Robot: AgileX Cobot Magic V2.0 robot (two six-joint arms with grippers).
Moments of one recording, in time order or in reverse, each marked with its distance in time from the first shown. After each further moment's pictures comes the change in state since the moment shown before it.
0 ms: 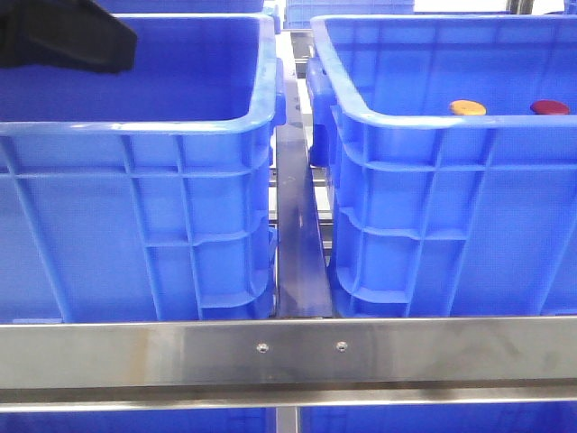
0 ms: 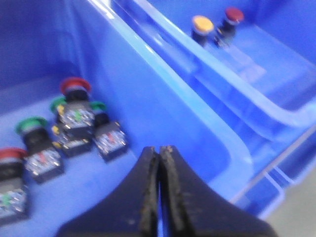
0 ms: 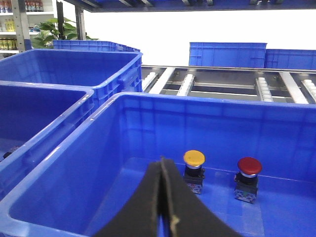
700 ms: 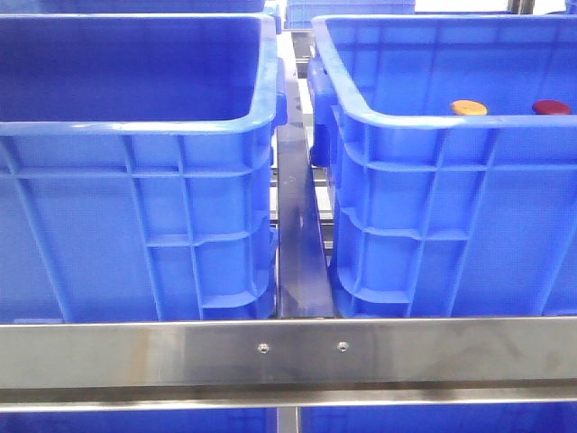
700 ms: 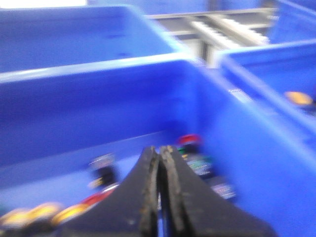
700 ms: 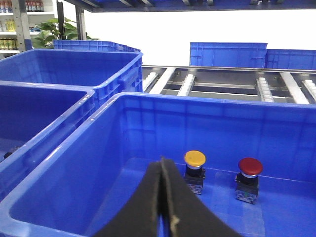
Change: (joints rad) left arm 0.389 -0.273 0.110 0.836 -0.011 -0.750; right arm 0.000 0.000 0.000 0.000 0.000 0.000
